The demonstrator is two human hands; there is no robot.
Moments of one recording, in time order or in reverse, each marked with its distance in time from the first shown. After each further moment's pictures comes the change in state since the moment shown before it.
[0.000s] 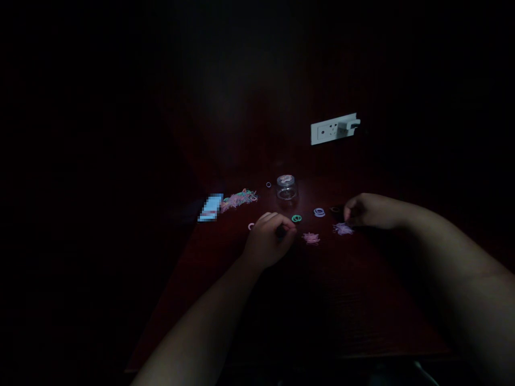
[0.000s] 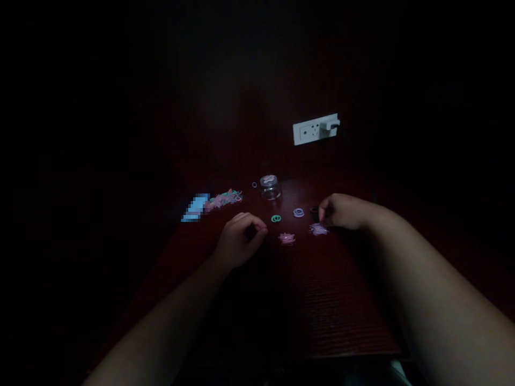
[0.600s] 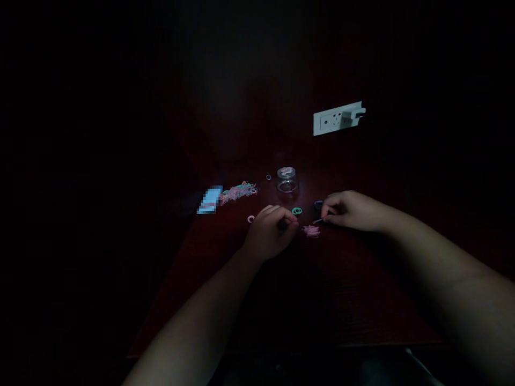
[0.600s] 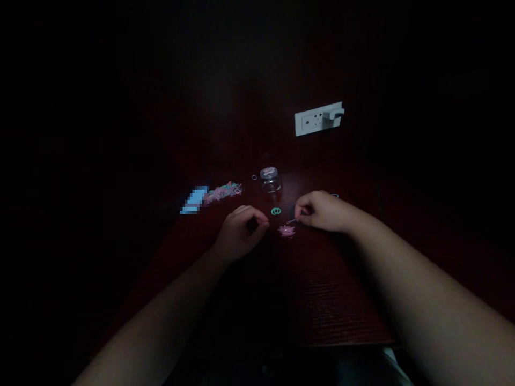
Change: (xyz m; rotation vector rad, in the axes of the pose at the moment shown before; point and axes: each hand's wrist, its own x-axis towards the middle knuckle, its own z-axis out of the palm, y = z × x) left_hand -0.001 -0.002 0.003 0.012 -0.020 0.017; right_hand 0.001 -0.040 0.030 -0.058 0.111 -0.301
